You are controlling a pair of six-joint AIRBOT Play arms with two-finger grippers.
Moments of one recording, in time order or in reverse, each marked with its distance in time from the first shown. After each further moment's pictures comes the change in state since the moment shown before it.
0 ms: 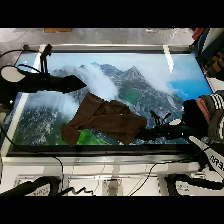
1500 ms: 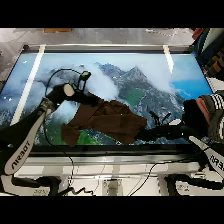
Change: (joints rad) left arm -0.288 -0.291 -0.060 0.481 0.375 0.022; right arm 0.000 0.000 0.000 0.002 0.012 0.000
